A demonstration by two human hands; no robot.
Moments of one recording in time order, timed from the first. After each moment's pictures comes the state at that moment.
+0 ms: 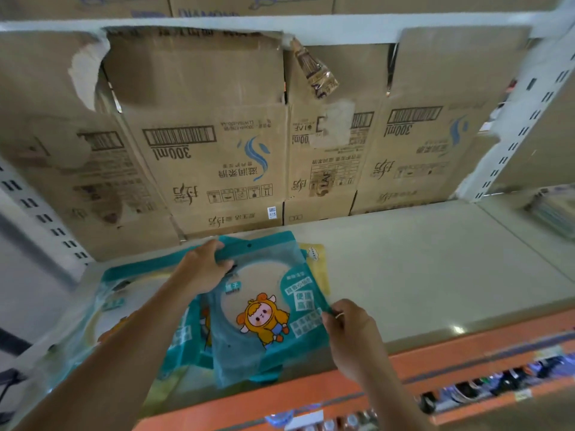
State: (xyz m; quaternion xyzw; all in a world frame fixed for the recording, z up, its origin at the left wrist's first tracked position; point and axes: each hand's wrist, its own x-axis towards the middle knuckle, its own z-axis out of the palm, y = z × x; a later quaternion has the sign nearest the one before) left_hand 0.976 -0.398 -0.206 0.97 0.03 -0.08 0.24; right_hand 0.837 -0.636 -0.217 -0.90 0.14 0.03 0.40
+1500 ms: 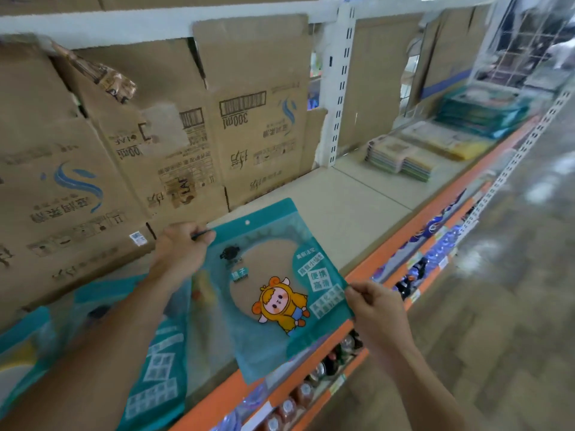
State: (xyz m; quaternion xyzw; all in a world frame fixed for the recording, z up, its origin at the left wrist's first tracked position) left_hand 0.978 -0.573 -0.168 0.93 -0.14 -0.03 0.33; right_hand 0.743 -0.751 -0.208 -0.72 0.37 -0.19 0.56
